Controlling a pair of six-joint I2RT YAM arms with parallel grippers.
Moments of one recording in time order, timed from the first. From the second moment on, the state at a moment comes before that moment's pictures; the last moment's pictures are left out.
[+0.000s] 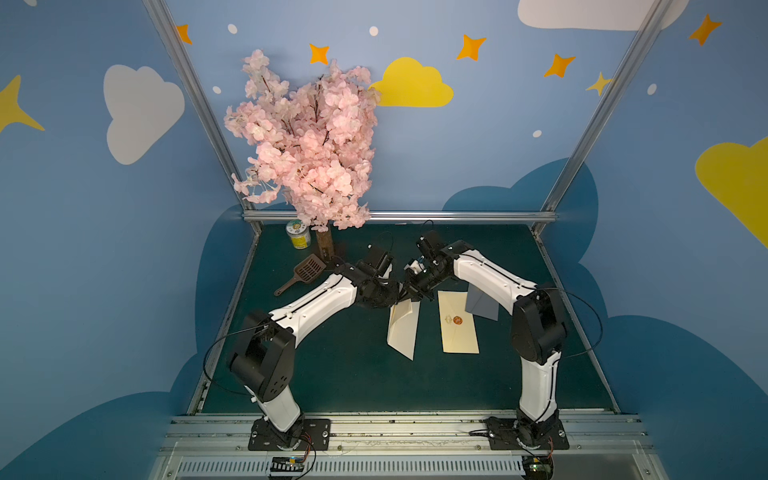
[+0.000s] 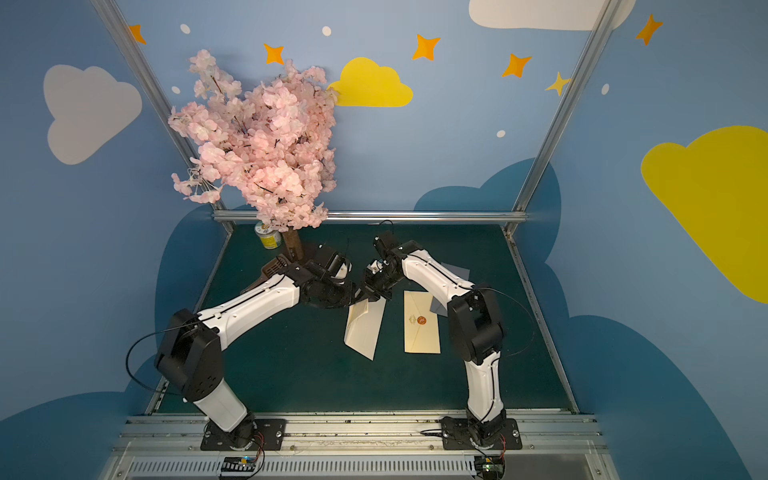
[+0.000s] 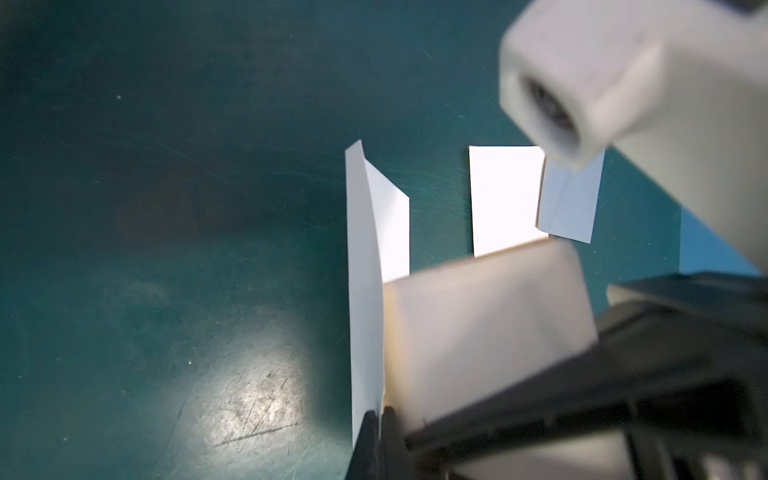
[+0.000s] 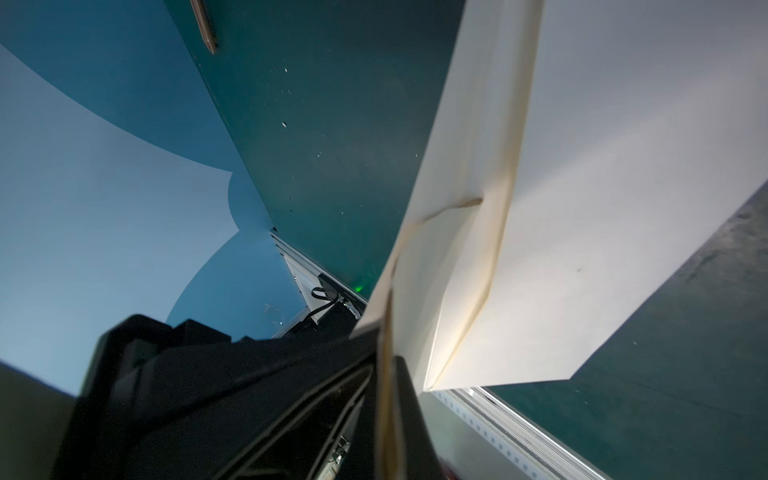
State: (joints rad) left arm -0.59 1.69 1.30 -0.66 0.23 -0.57; right arm 0.61 2.02 1.70 -0.93 -0.76 0.76
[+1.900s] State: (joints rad) left arm -0.61 1.63 1.23 -0.57 0.35 -0.59; right arm 0.66 2.03 1.78 -1.22 -0.56 0.73
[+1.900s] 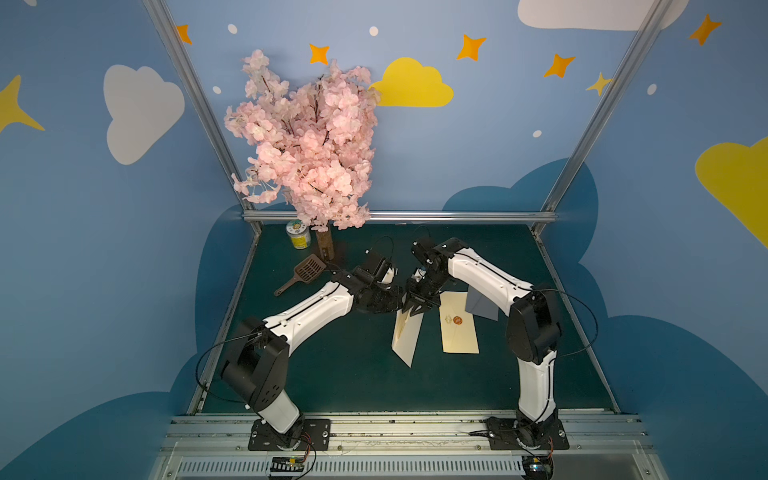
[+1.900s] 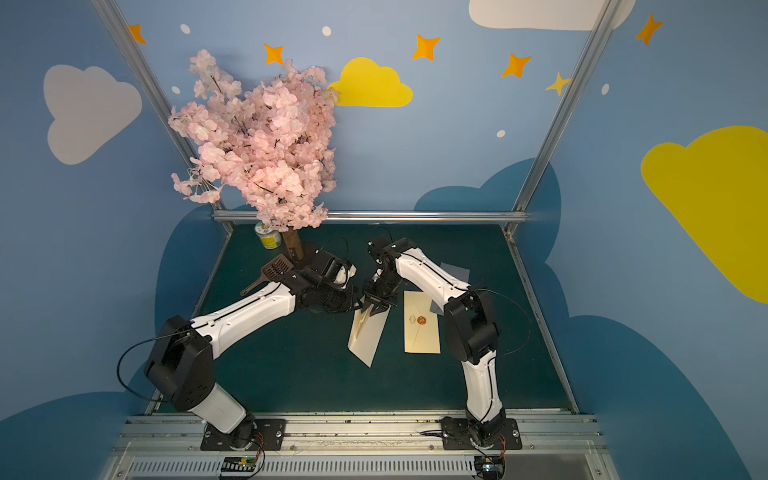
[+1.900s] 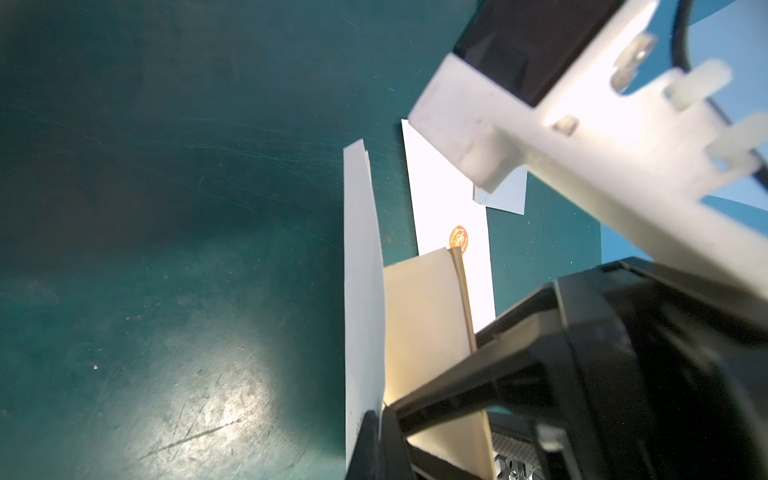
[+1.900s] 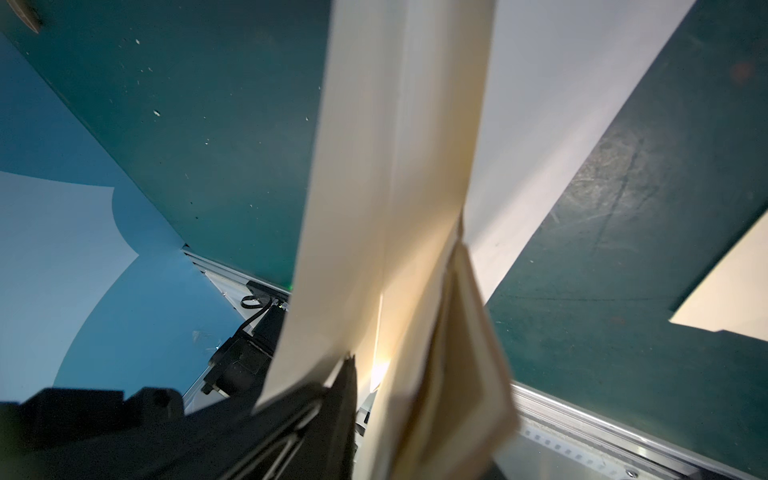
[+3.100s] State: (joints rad) left arm -0.61 1.64 1.23 -0.56 0.38 -0.58; right arm 0.67 2.05 1.74 -1.18 -0.60 0.73
